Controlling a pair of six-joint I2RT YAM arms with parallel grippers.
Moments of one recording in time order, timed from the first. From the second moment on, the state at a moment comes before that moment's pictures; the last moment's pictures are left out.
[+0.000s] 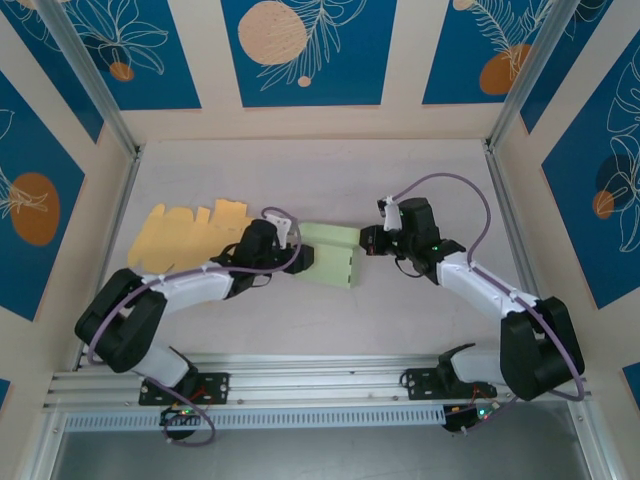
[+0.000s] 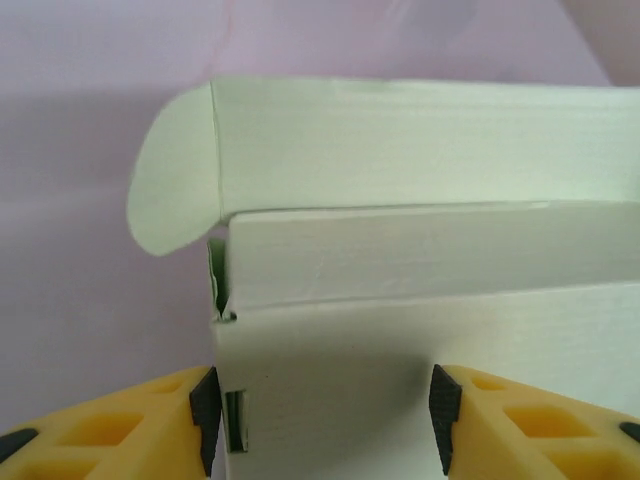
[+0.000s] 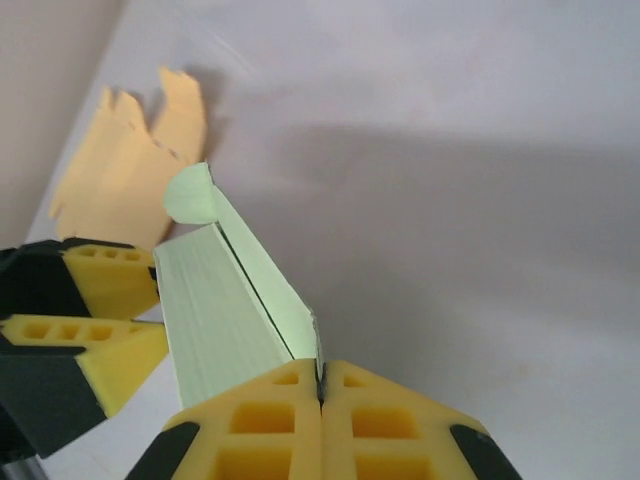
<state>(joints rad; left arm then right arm) -0.65 1.48 0.68 0.24 0.17 -0.44 0.38 1.27 0.73 -0.07 -0.39 0.42</state>
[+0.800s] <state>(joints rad) -0.69 1.52 0.40 0.75 0.00 -0.11 0.56 1.26 0.51 0.42 -0.20 0.05</state>
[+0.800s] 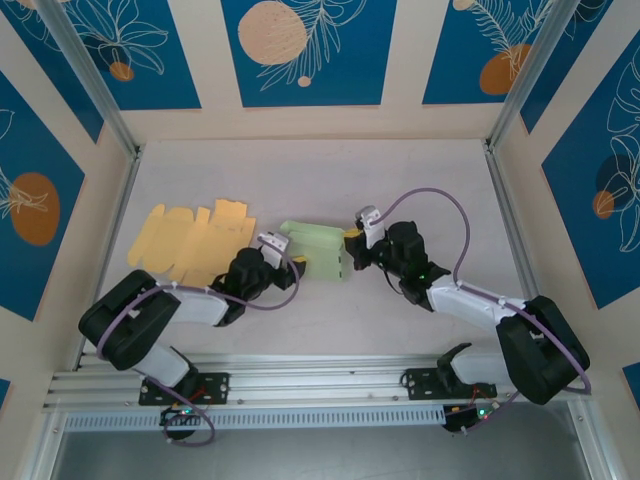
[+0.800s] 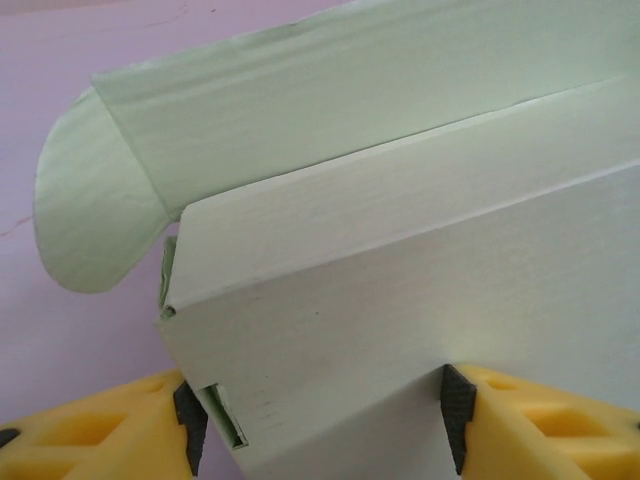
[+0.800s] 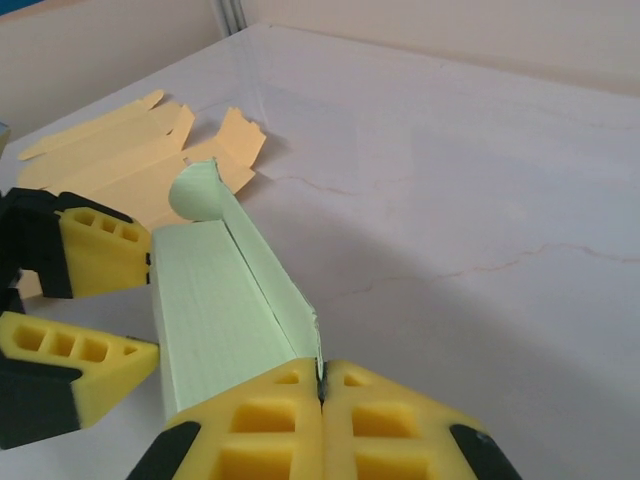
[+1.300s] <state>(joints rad) -0.67 1.12 0.34 0.57 -0.01 -0.09 0.60 1.36 0.44 0.66 -0.12 -0.05</state>
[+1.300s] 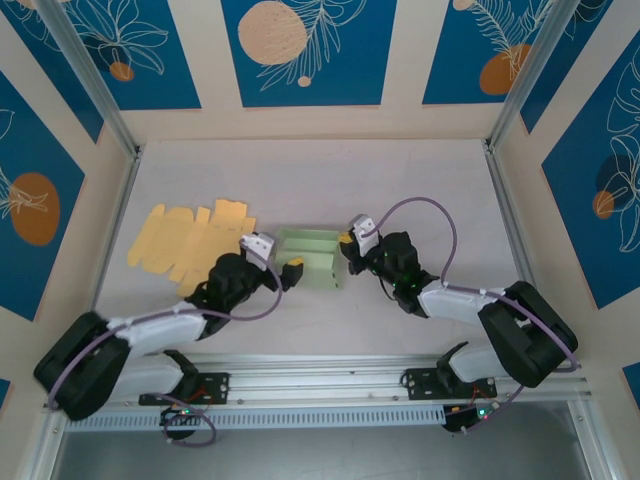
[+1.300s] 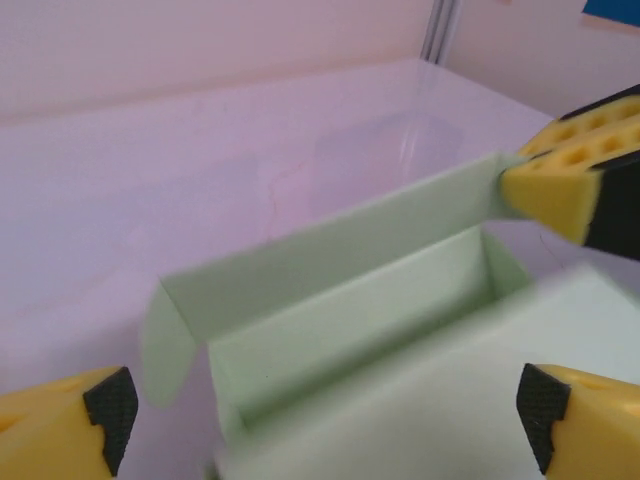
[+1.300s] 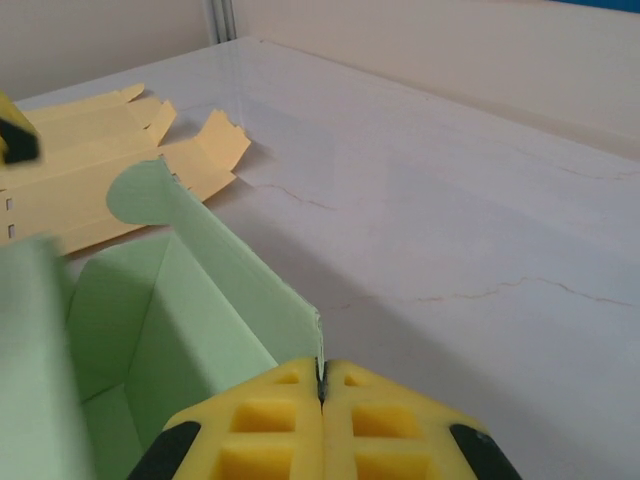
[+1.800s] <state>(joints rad) -0.30 1.04 0.57 0.05 0.41 0.31 0.61 1.38 0.44 0.69 -0.13 -0.08</state>
